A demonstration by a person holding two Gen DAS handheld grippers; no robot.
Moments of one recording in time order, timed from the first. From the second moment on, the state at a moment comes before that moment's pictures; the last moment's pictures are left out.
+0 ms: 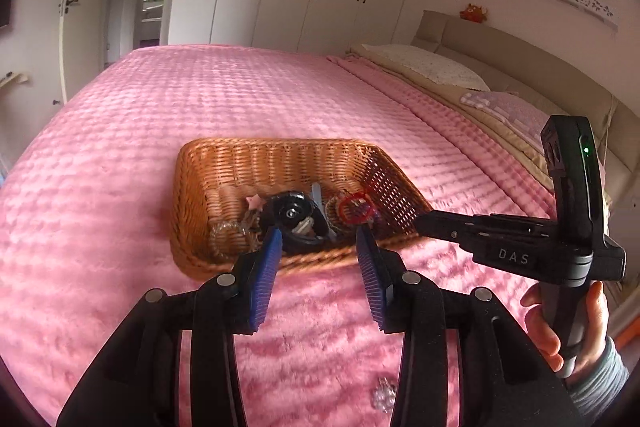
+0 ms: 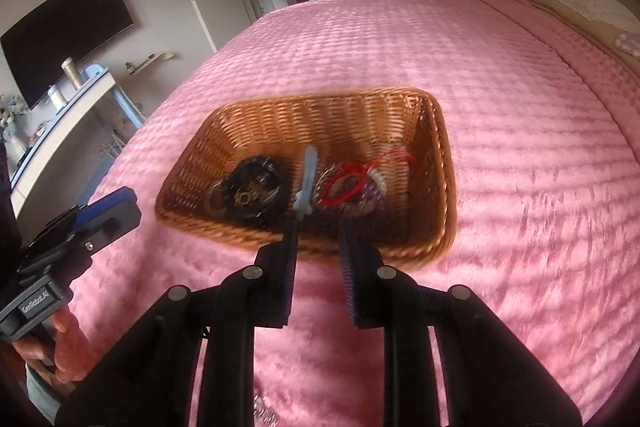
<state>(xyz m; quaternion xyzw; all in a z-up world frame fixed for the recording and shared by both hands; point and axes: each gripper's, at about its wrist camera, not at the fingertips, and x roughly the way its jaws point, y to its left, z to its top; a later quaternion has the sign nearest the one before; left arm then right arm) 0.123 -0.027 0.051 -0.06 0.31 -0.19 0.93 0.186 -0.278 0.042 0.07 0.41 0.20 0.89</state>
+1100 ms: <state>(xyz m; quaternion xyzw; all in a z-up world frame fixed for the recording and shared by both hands) 0.045 -0.006 -0.053 -0.15 0.38 -0.19 0.89 0.097 -0.239 -0.040 0.07 0.48 0.23 0.84</state>
